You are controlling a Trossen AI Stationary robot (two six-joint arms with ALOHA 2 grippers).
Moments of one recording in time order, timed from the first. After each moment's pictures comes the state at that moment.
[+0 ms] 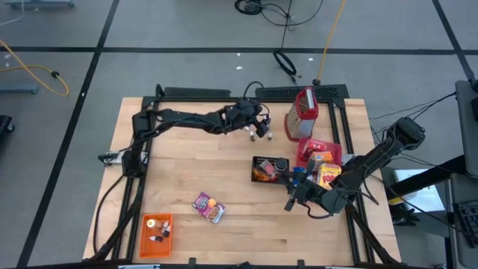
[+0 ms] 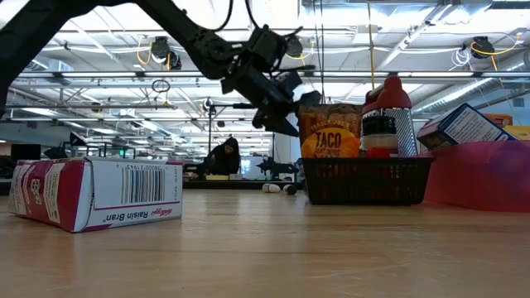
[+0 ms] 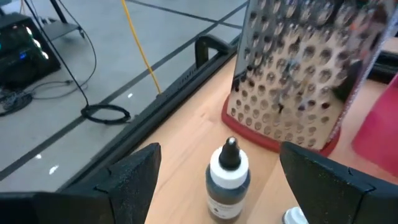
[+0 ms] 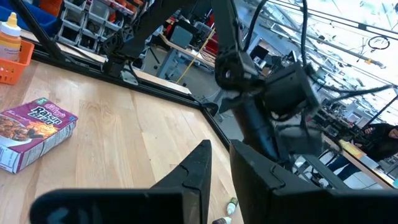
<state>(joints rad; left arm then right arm) 0.31 2.06 1.41 0.22 -0.26 -0.09 0.69 1.31 0.66 0.50 1.20 -0.35</state>
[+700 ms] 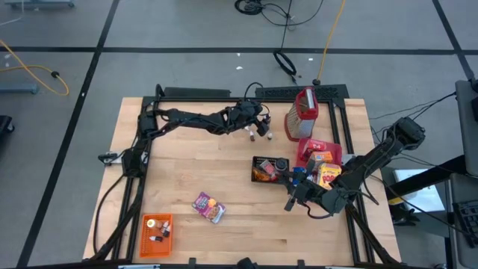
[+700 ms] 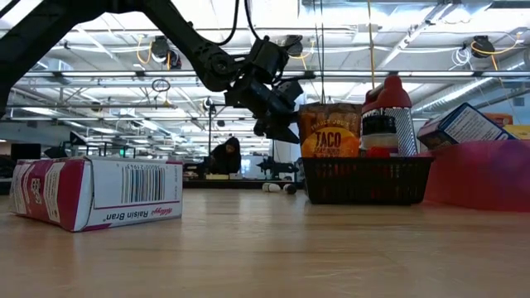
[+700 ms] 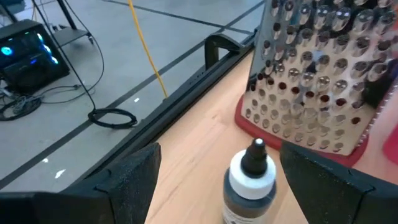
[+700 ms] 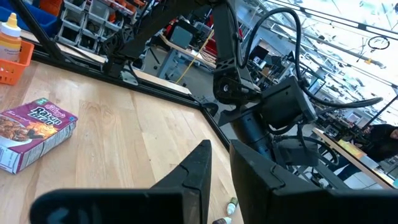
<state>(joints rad) 0.33 2.12 1.41 0.31 -0.27 -0.06 0.69 1.31 0.66 0.50 1.20 -0.35</state>
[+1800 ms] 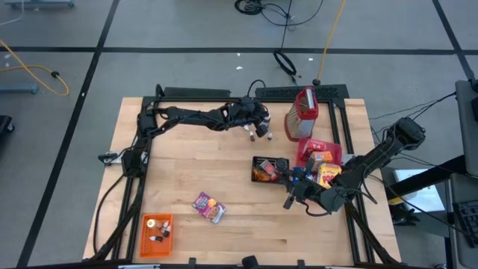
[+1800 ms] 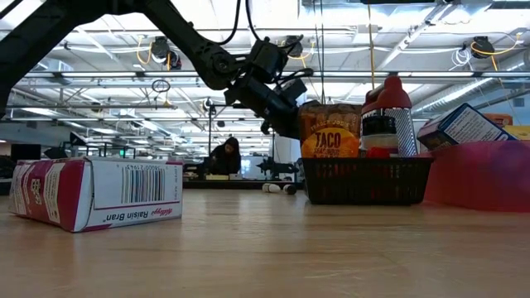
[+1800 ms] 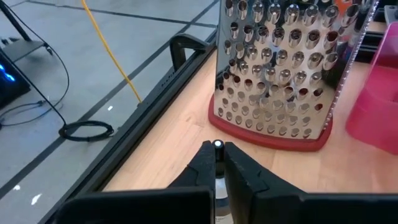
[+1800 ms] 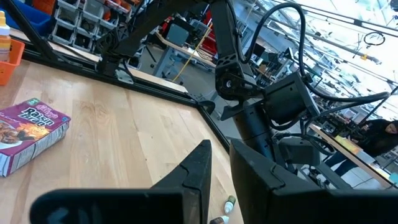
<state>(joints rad) 0.36 2.12 1.45 0.26 -0.10 0.05 0.67 1.31 0.66 0.50 1.20 -0.34</state>
